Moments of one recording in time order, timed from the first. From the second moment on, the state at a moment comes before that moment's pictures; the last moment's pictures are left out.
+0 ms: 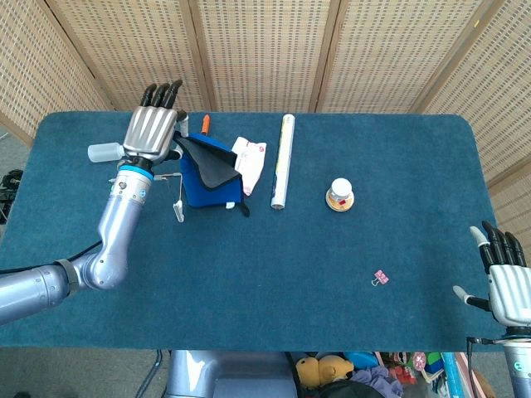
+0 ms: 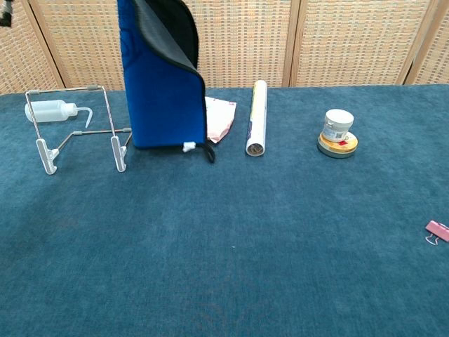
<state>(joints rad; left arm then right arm) -1.09 -1.25 -0.41 -1.55 0.53 1.01 0.69 0.09 -1.13 0.10 -1.53 -1.48 1.49 0.06</state>
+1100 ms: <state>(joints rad) -0.92 -1.02 -0.40 -1.51 0.60 0.90 0.35 0.09 -1.14 0.08 -1.55 -1.52 1.51 0.03</state>
